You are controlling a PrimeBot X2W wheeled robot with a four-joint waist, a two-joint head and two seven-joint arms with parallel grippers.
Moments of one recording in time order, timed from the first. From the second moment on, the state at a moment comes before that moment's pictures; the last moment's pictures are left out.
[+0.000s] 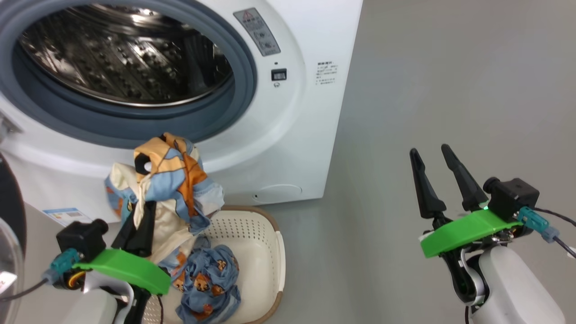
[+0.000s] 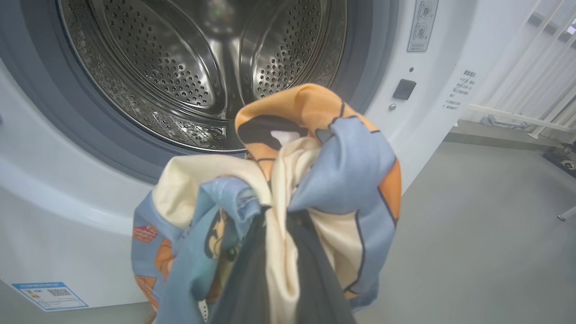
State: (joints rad) left arm -0.39 0.32 -0.41 0.50 -0.69 -0.09 -0.25; right arm -0.34 -0.11 0.18 0.37 0.41 0.13 -0.25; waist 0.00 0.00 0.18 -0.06
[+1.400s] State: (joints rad) left arm -0.55 0.31 -0.30 0.43 -0.64 -0.06 -0.22; right arm -0.31 -0.14 0.19 0.36 0.41 0.13 -0.25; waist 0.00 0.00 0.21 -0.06
